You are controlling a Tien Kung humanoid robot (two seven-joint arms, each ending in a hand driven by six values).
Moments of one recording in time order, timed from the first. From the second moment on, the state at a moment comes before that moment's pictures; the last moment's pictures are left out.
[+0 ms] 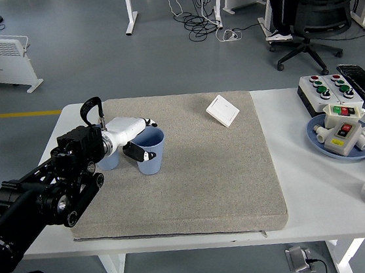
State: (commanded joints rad) left arm -1.04 0.12 -0.88 -0.57 2.17 -0.24 -0.04; right arm 0.07 -0.11 1.19 0.18 -0.87 -0.05 -0.16
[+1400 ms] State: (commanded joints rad) left arm -0.99 0.16 -0.93 -0.65 2.11 -0.25 -0.05; right arm 0.05 -0.11 1.18 0.18 -0.87 -0.05 -0.16
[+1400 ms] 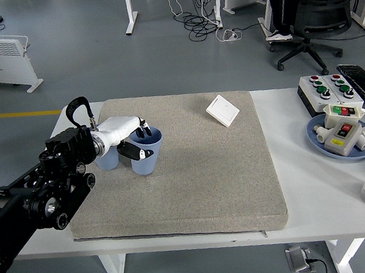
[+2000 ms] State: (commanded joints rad) left arm -0.99 0.20 -0.99 -0.77 2.11 -0.27 -0.03; right arm 0.05 -0.11 1.18 0.18 -0.86 -0.04 -0.16
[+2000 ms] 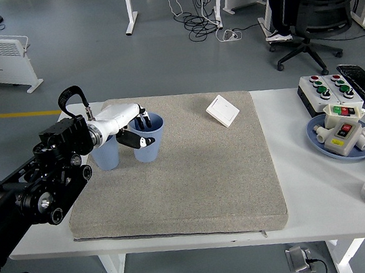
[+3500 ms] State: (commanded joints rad) left arm -0.95 0.31 -1.28 -0.77 2.07 -0.30 0.00; right arm 0.04 -0.10 1.18 0.18 -0.86 -0.05 -0.17
